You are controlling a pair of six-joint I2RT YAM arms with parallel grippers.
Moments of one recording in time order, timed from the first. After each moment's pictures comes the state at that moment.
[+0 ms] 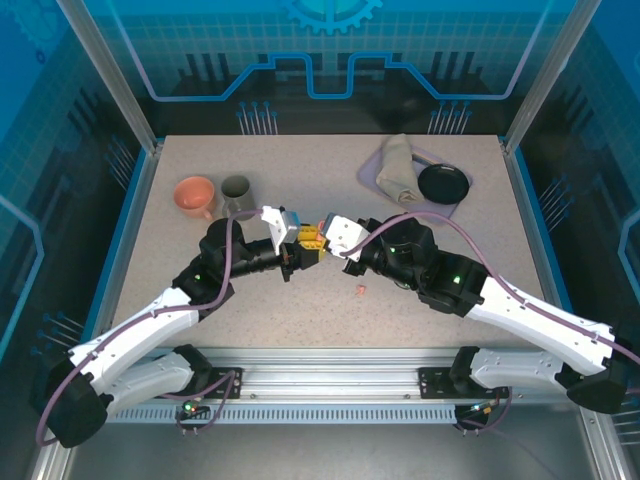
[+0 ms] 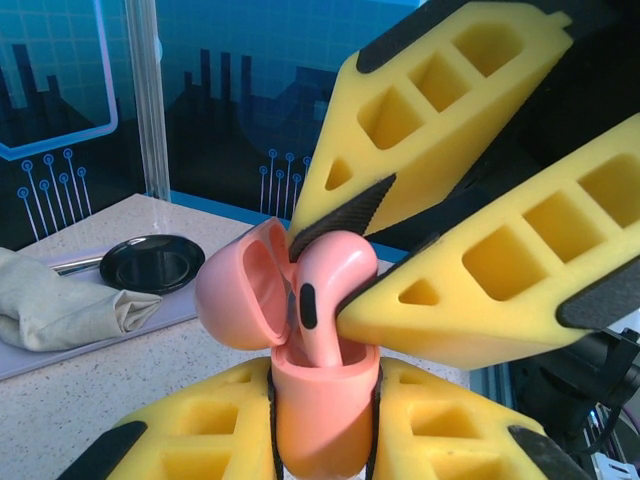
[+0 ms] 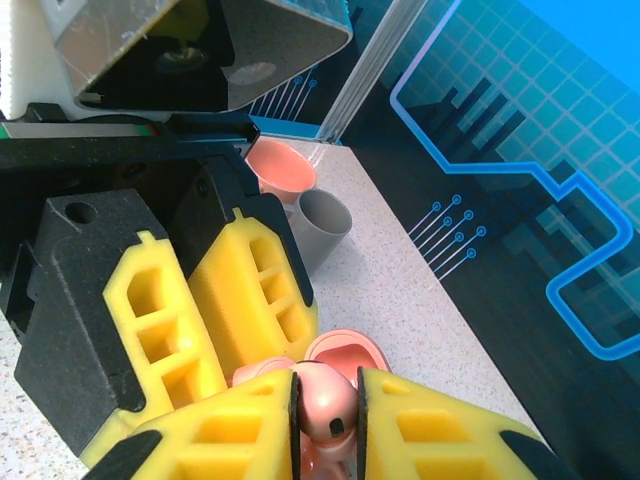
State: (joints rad) left arm -0.63 0.99 0.69 0.26 0.56 -0.08; right arm 1.02 1.07 1.10 -0.33 0.16 -0.47
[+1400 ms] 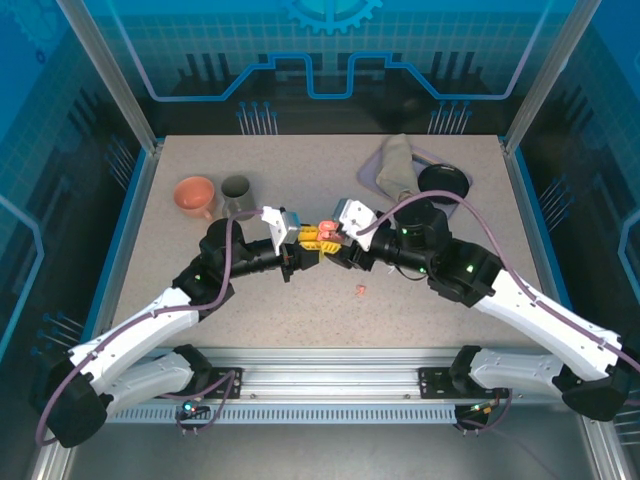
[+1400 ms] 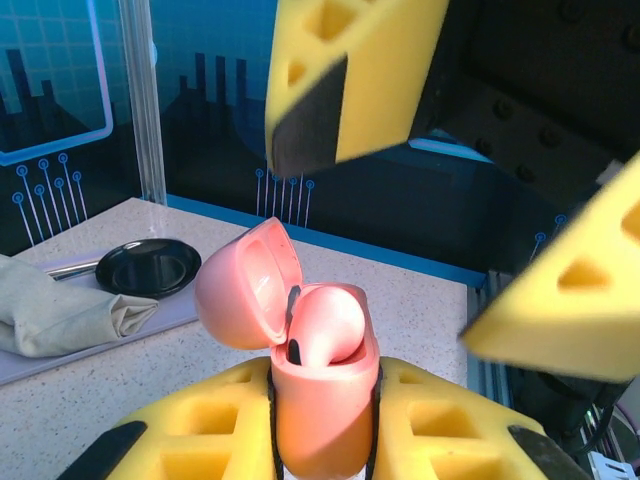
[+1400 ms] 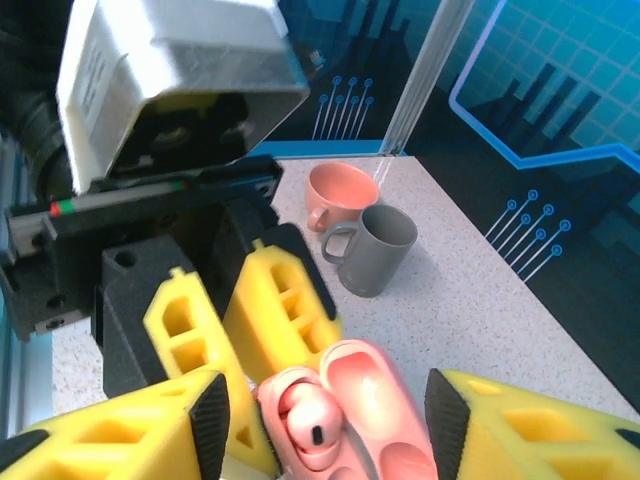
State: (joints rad) left arm -0.63 0.99 0.69 0.26 0.57 -0.08; right arm 0.90 1.07 1.19 -0.44 -0.08 -0.30
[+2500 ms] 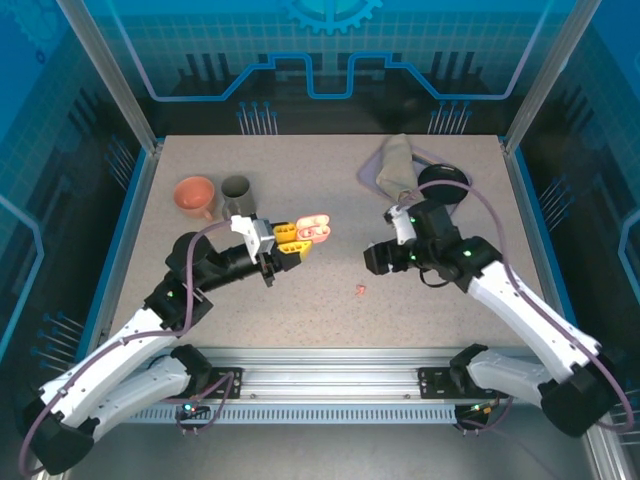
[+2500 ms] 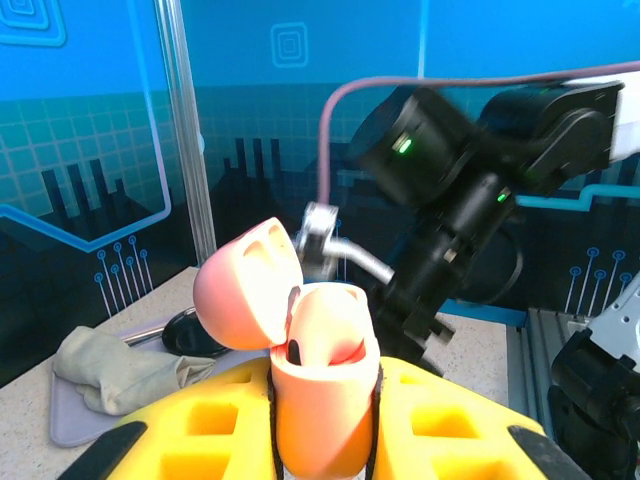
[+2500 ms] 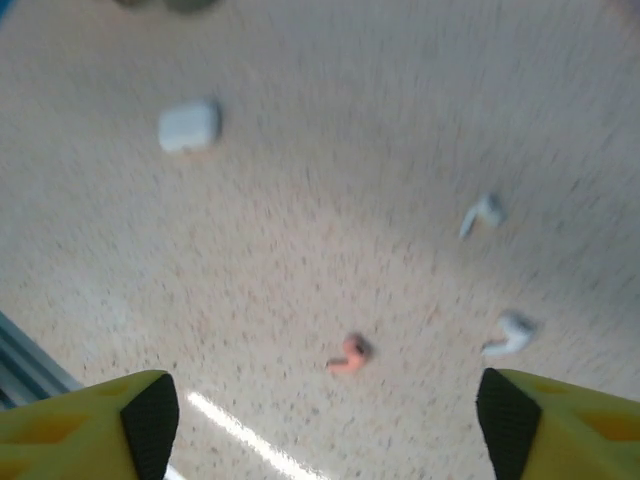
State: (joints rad) left arm -0.63 0.78 0.69 0.18 0.49 -0.01; right arm 0.53 1.12 0.96 -0.73 -0.19 0.24
